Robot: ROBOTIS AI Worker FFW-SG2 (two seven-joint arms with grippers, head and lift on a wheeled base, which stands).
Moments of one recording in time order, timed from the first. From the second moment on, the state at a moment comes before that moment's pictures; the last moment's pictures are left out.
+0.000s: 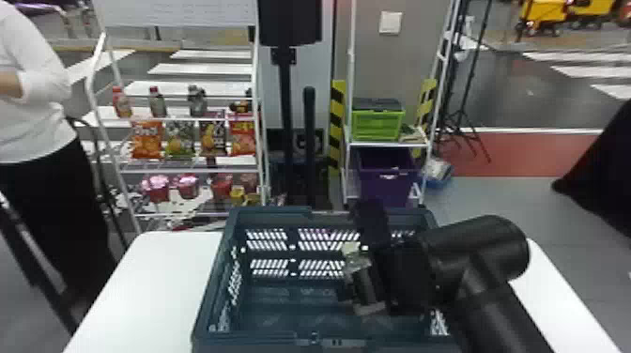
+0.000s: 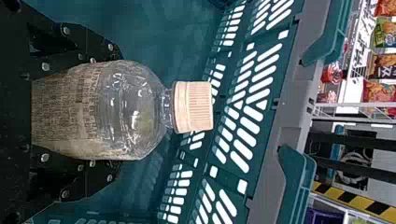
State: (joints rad) left arm 0.83 0.36 -0.18 -2.00 0.18 -0.50 0.24; right arm -0.47 0.00 0.33 -1.52 -0.23 1.36 -0.08
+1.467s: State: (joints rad) left arm 0.84 0.36 -0.18 -2.00 0.18 -0.51 0.24; right arm -0.25 -0.03 0.31 -1.91 -0.24 1.31 -0.08
